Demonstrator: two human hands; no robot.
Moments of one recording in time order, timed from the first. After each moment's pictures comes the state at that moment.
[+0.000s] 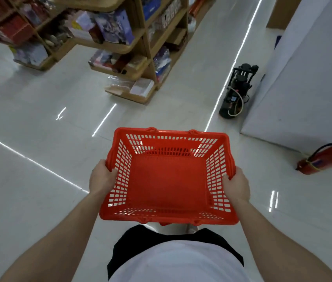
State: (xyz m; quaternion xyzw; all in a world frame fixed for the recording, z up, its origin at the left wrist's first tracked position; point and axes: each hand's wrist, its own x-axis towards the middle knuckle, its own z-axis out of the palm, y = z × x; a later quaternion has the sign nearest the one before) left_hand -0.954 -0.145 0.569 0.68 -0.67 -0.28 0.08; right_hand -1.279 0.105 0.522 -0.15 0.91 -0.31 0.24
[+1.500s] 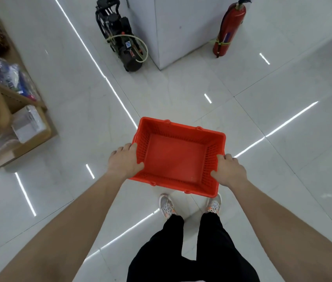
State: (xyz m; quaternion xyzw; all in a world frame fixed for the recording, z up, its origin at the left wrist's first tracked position) left_hand -1.130 -0.355 0.431 -0.02 -0.96 -0.05 -0.28; right_hand -1.093 -0.012 0.436 0.10 0.92 -0.06 0.36
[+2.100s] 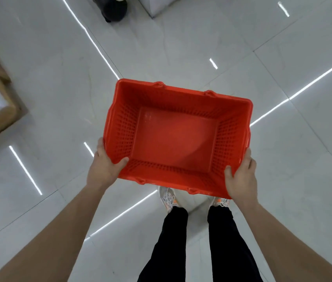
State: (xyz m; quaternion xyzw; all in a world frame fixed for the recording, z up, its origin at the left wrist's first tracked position) left_hand -1.084 -0.383 0.209 0.20 -0.91 -0.27 -0.23; right_hand -1.017 0.006 0.208 0.28 0.91 -0.27 0.15
